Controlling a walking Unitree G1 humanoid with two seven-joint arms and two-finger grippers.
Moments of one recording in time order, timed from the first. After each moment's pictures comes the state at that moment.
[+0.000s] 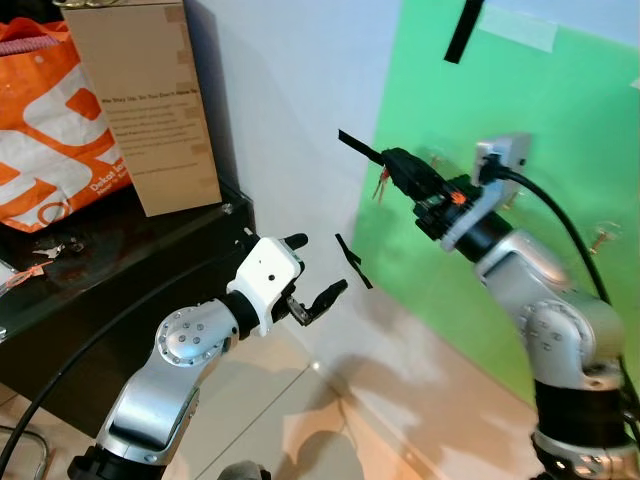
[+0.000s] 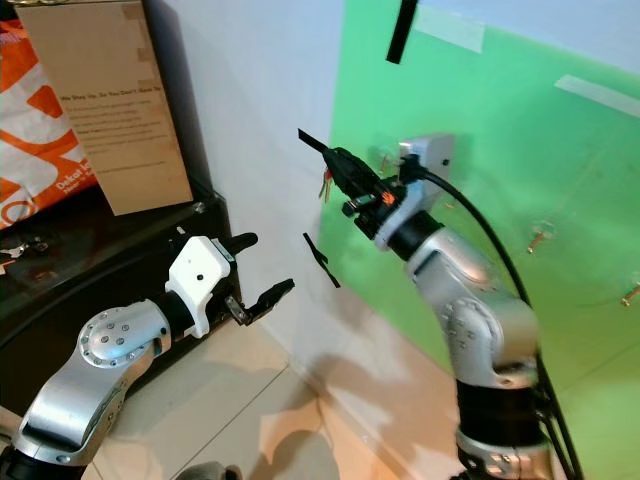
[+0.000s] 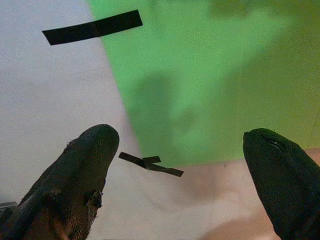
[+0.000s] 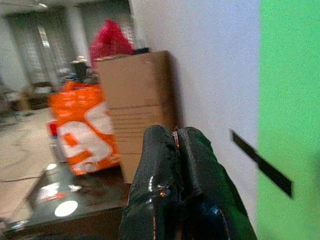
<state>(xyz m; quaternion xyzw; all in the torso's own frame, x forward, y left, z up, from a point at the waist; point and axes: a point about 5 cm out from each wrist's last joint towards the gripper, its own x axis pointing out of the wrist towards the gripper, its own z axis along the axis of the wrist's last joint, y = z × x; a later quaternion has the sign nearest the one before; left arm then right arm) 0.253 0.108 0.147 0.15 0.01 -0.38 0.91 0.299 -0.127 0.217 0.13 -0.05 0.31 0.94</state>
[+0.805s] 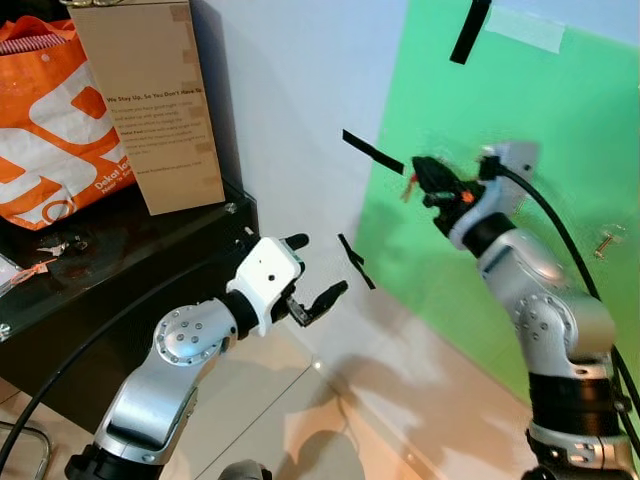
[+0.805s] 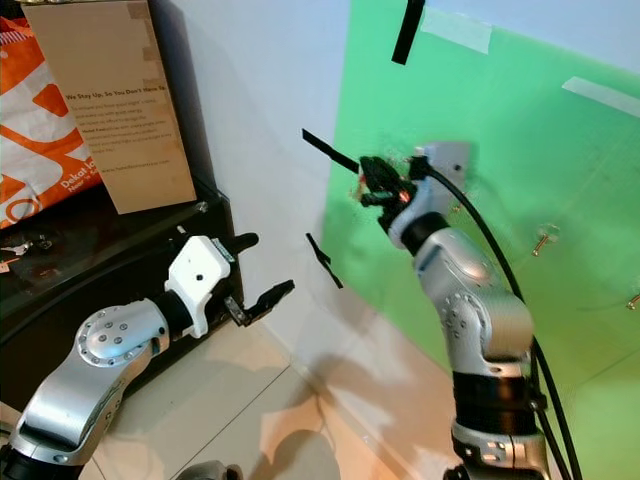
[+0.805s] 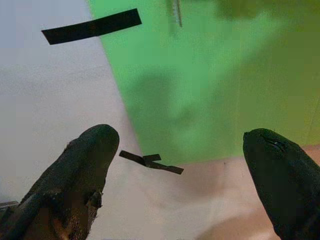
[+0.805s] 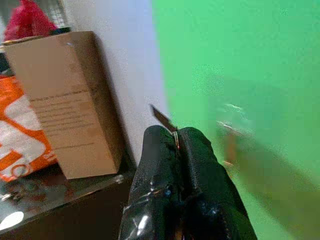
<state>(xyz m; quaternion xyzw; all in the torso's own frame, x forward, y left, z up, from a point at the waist) 0.253 0.109 0.148 0.15 0.02 -0.39 0.91 0.313 -0.154 0.197 0.13 -0.01 0.18 0.97</state>
